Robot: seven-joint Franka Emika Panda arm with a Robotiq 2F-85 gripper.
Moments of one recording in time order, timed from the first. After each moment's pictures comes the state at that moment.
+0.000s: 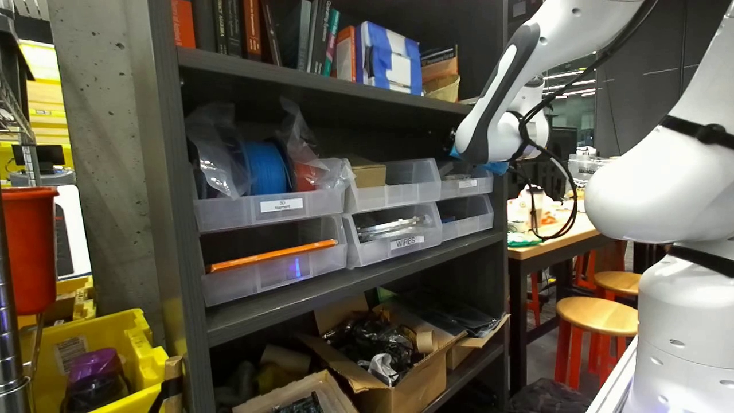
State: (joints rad) arm -0.74 -0.49 0.40 -2.78 0.22 3.45 0.52
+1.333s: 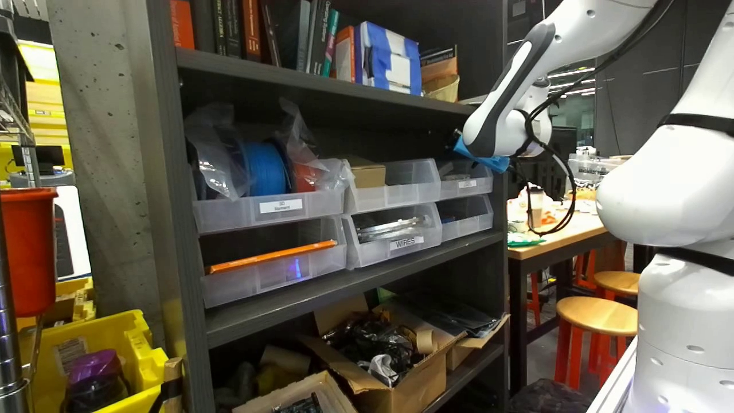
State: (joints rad) arm -0.45 -0.39 0.02 -2.71 0.10 3.45 0.52
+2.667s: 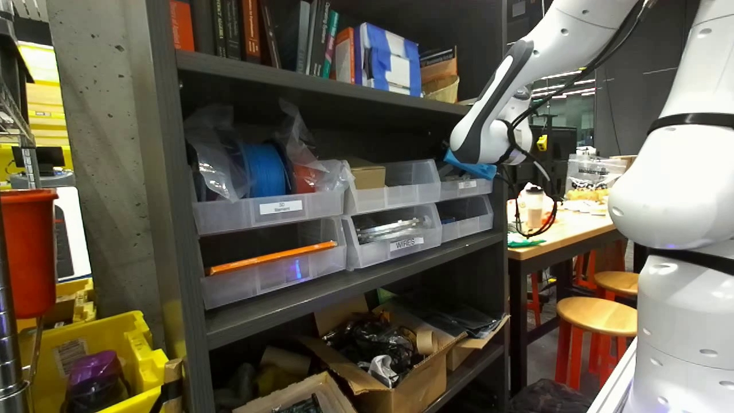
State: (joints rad) arm -0.24 -0.24 -0.14 -2.60 0.10 3.45 0.43
